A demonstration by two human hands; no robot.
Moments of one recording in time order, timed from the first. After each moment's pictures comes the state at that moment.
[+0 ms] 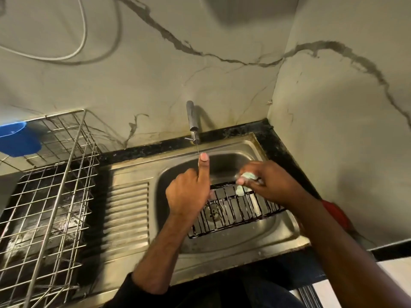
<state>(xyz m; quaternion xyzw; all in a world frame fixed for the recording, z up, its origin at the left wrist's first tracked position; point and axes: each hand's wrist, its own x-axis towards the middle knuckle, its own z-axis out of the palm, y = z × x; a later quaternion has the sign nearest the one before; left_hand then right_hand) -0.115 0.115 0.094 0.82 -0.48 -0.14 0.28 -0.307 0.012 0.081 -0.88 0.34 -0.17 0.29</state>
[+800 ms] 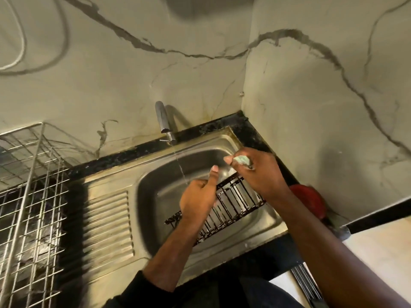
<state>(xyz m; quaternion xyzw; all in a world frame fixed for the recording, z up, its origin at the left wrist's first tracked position) -0.170 0.092 0.060 0.78 -0.42 -0.34 0.32 -0.320 0.026 0.087 -0.74 0.47 -0.35 0.31</state>
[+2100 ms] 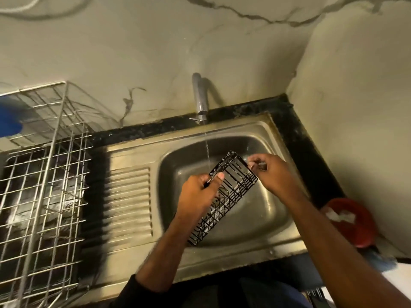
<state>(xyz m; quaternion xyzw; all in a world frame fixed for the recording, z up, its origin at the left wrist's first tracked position) -0.081 0.097 0.011 0.77 -0.39 -0.37 0.36 -0.259 -0.026 -0.001 -0.72 0.54 -0.19 0.39</state>
